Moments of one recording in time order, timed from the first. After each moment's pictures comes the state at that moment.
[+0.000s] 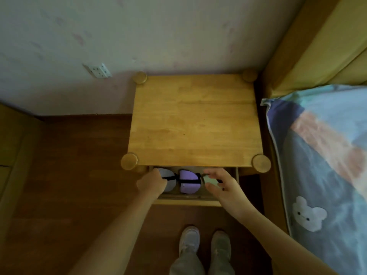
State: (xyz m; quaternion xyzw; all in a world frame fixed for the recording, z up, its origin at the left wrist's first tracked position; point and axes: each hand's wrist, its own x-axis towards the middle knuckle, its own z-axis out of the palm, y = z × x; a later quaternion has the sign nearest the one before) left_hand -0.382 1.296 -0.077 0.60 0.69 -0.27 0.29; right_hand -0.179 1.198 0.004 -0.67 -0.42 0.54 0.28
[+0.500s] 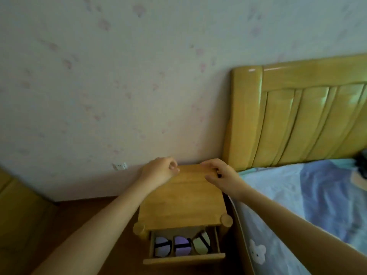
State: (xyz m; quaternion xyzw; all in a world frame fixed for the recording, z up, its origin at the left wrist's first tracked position) left_hand -0.309 1.317 0.345 0.80 0.55 0.01 0.23; right_hand -0.111 1.209 0.336 -0.64 -0.62 0.32 0.31
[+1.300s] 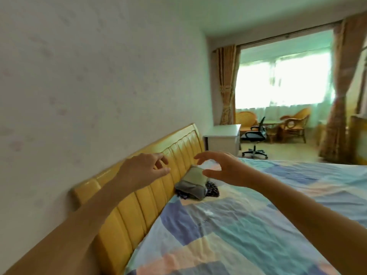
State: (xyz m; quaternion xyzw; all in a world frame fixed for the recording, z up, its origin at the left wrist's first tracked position) left_hand -0.219 1.126 0.677 0.98 -0.06 0.17 0.07; right_hand -0.169 0.880 0.651 -0.87 -0.39 -0.13 0.28
